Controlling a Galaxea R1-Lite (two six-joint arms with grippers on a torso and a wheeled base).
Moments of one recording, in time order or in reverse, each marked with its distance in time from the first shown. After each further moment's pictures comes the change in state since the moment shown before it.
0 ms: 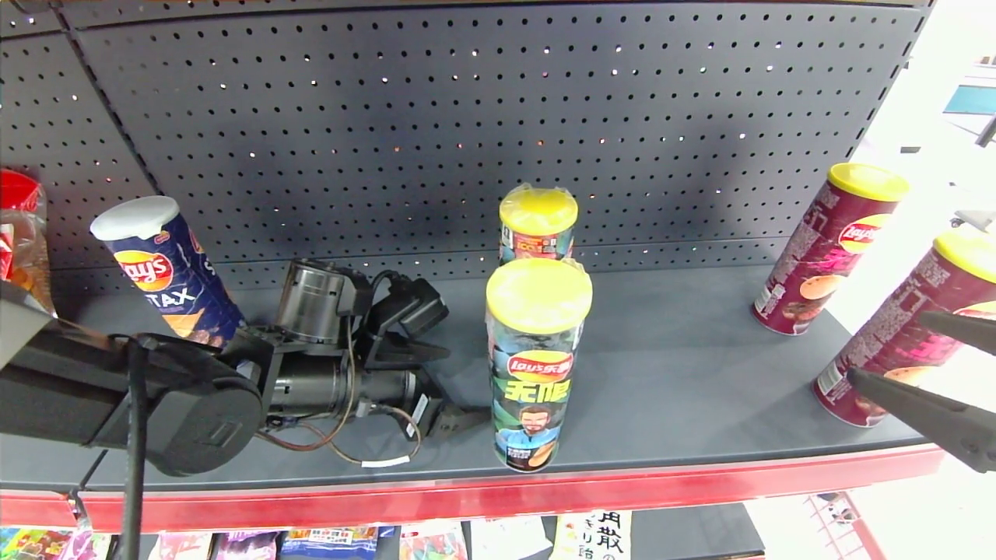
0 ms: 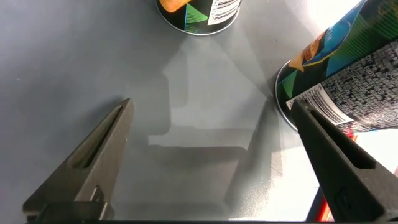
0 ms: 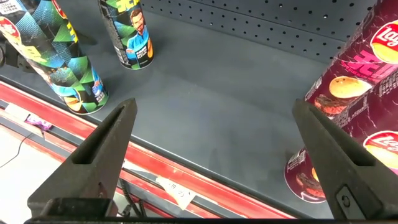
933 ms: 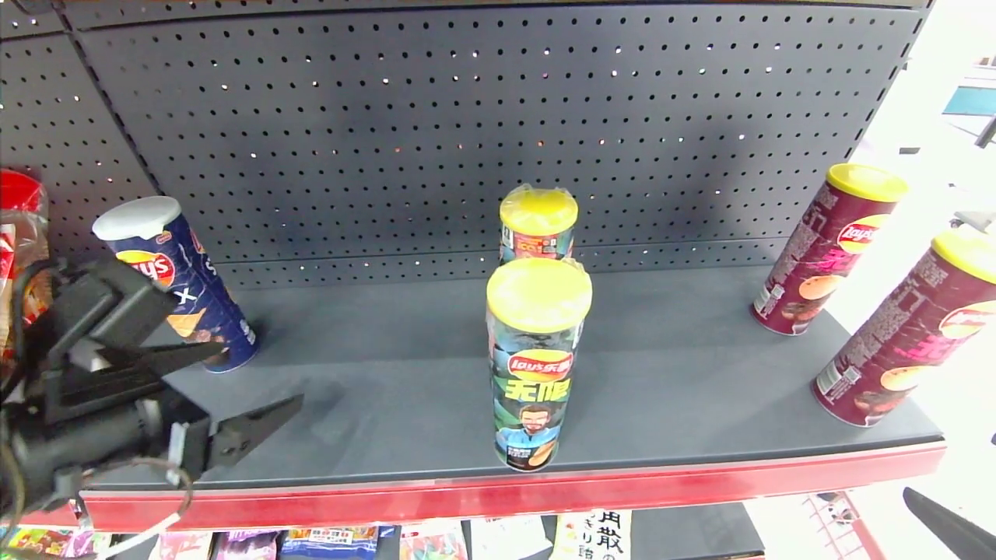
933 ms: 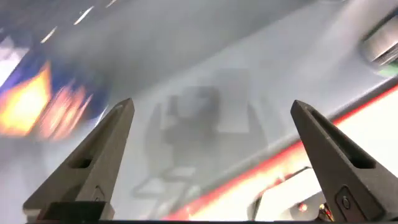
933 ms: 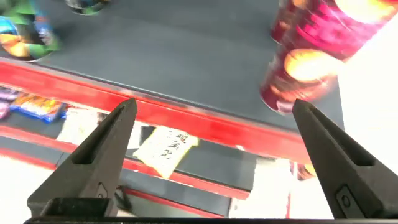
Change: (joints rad) left arm 0.236 -0.694 0.281 0.280 0.320 -0.049; right arm -0.066 -0.292 0.307 0.010 -0.124 0.004
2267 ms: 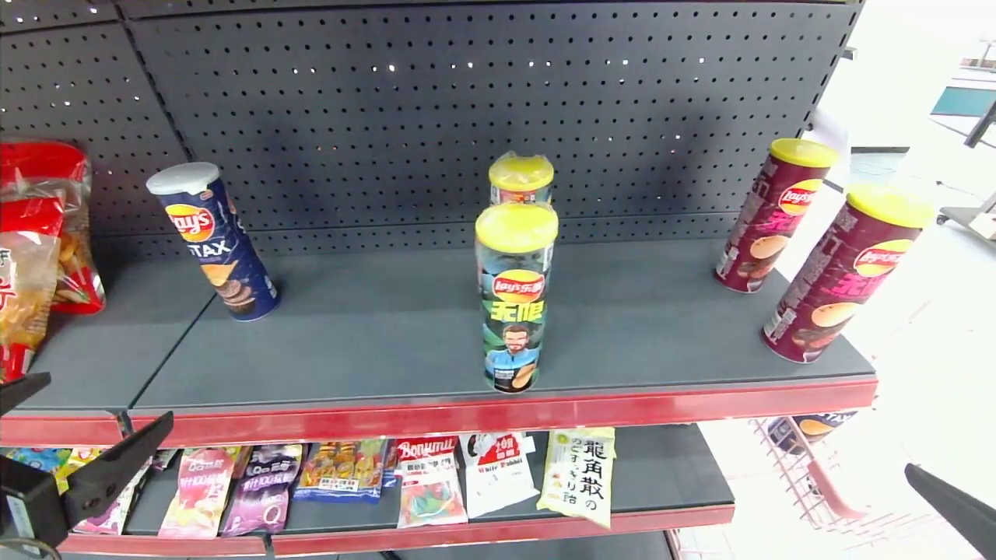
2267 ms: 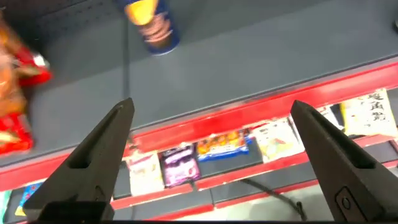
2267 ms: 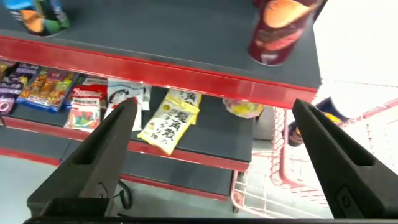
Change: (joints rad) left arm 0.076 -0.320 0.145 -0.015 0.210 -0.003; right arm -0.047 0.040 -0.028 -0.011 -0.001 0.033
